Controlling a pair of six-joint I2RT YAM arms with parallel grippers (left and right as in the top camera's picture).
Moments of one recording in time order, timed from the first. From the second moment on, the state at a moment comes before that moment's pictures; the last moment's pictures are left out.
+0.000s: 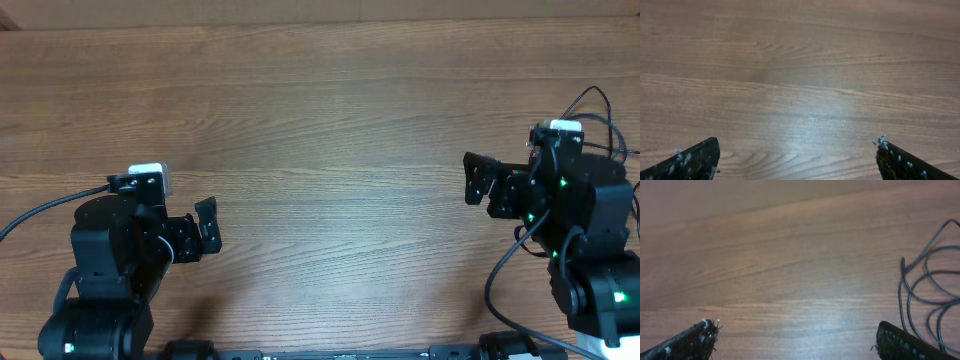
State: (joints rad) left arm -0.02 0.76 1.08 -1.04 0.04 -0.14; right arm 0.09 0.86 1.10 -0.87 -0.03 0.20
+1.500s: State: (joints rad) left arm -0.02 0.79 1.08 -1.05 0.04 -0.14; right arm 0.06 0.17 0.30 -0.08 -0.01 0.17
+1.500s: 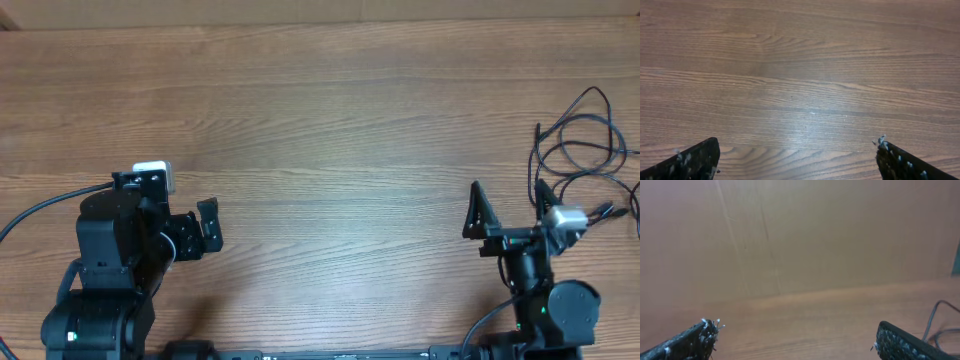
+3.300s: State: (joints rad) left arm -0.02 0.79 1.08 -1.05 0.04 -0.14; right arm -0.03 0.01 0.02 -0.02 -0.14 0.01
